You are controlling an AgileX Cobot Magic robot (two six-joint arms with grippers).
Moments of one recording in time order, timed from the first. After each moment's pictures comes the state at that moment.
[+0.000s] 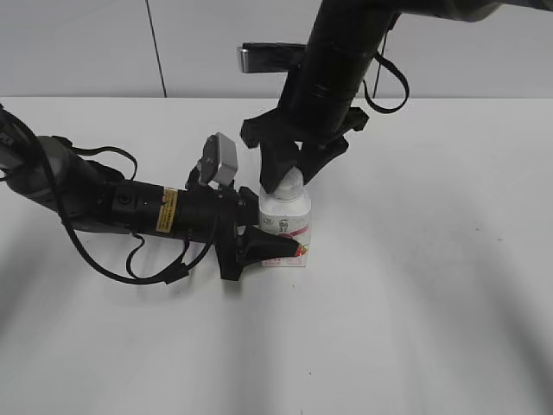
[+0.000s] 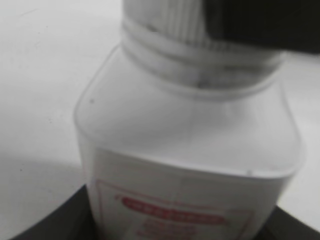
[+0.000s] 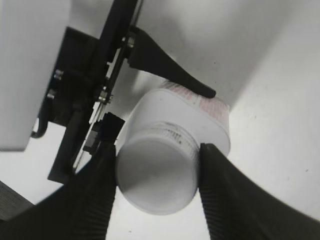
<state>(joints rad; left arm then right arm) -0.32 2.35 -1.18 1.46 -1.06 -0.66 0.55 2.14 -1.80 0.32 1.17 -0.19</state>
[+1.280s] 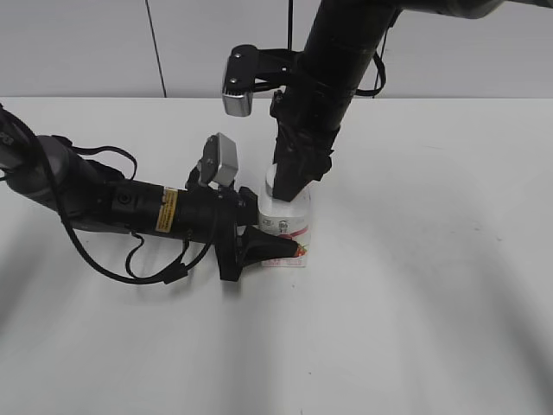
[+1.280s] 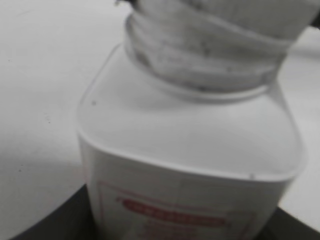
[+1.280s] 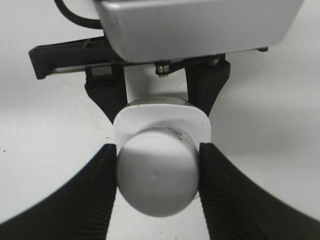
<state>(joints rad) -0.32 2.35 -1.19 1.47 -1.06 -0.66 0.55 2.14 -1.81 0.34 1.18 -1.18</state>
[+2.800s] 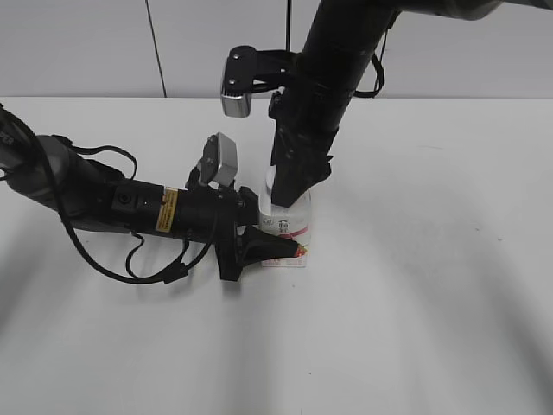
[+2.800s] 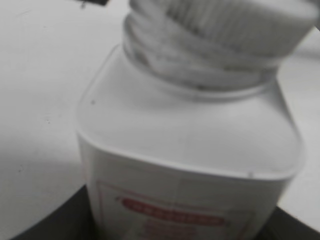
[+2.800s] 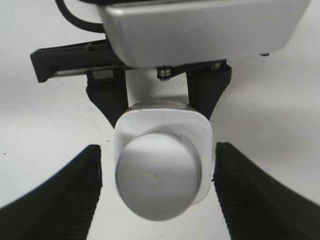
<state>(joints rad) -0.32 2.35 -1.19 1.48 -1.06 -0.66 0.55 2.14 -1.81 0.35 1.17 -1.19</state>
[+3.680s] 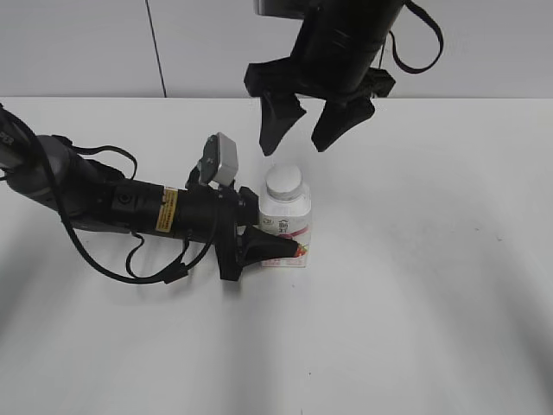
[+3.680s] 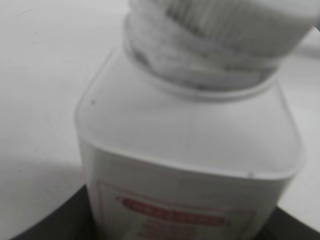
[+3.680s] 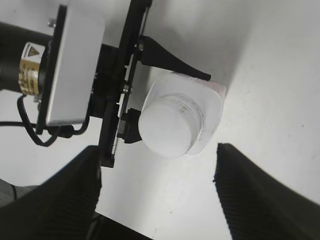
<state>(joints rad) -0.32 2.35 -1.19 1.48 -1.06 -0.66 0.55 2.02 -1.80 0.31 1.21 0.03</state>
